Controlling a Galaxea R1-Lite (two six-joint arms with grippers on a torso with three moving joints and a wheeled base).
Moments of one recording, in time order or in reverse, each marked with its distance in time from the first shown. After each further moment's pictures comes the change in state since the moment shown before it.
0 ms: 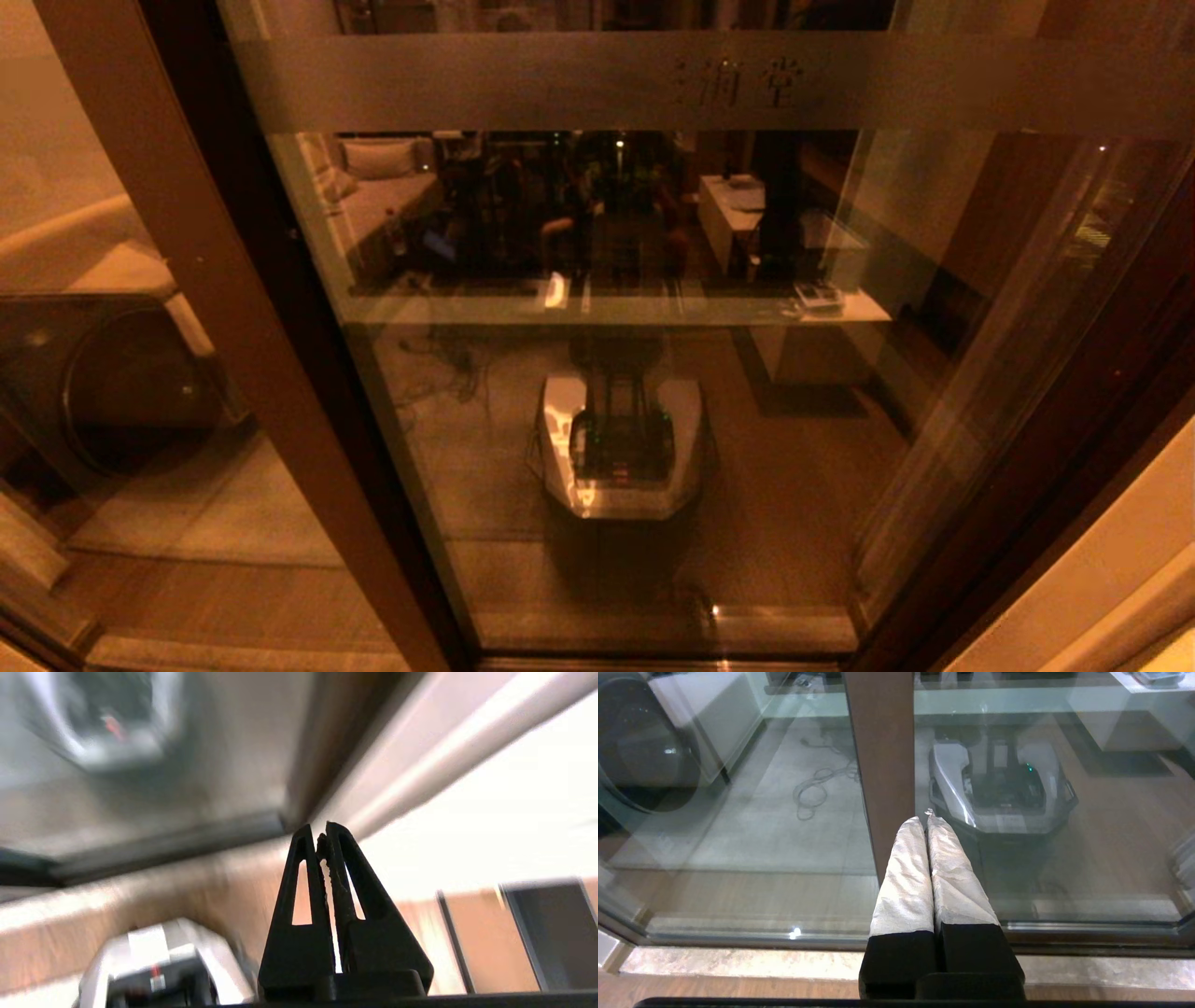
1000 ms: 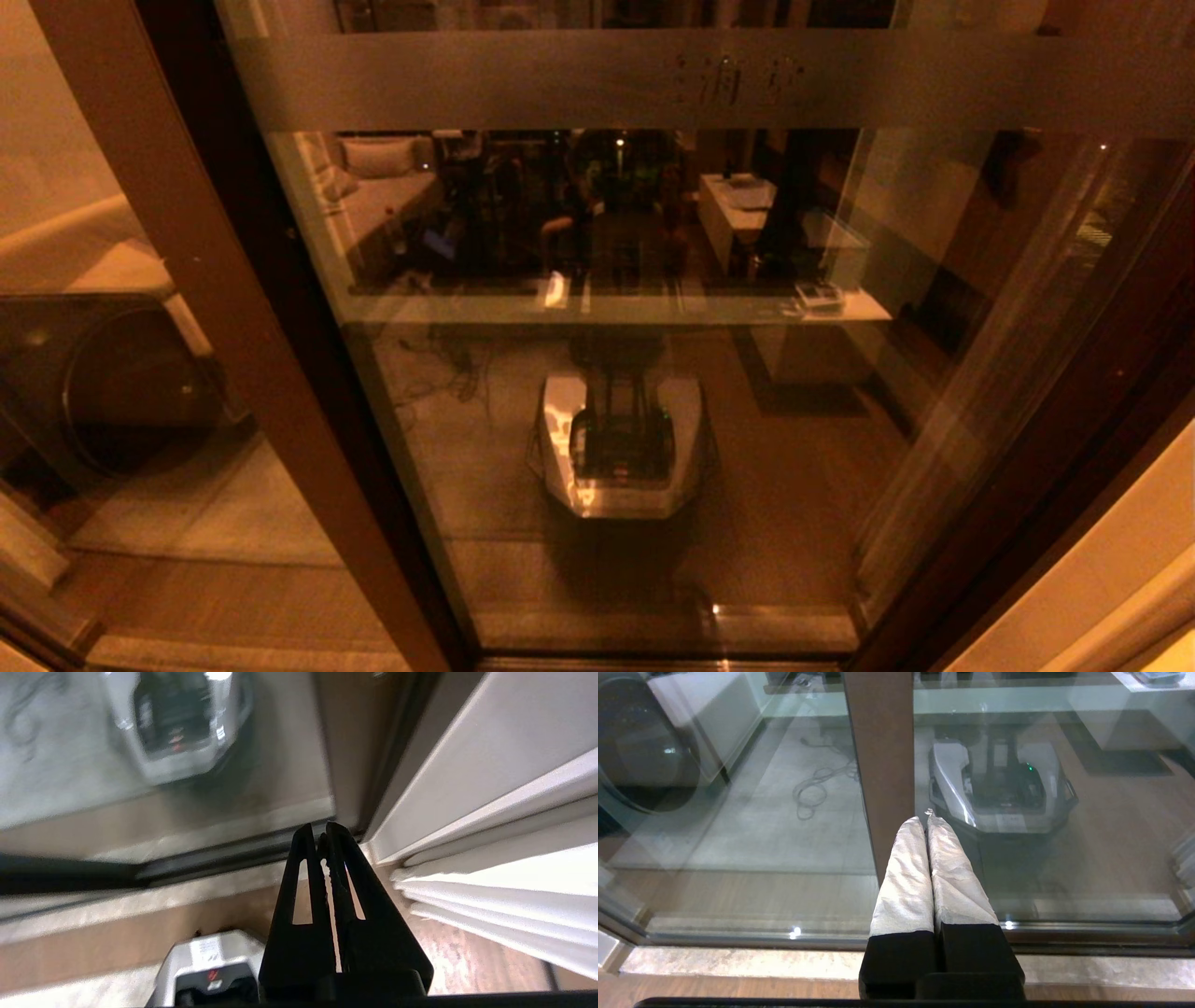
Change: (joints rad) left arm 0.000 0.000 0.000 0.000 0.000 0.001; right arm -0.605 0.432 -0.117 -0.183 0.672 -0.237
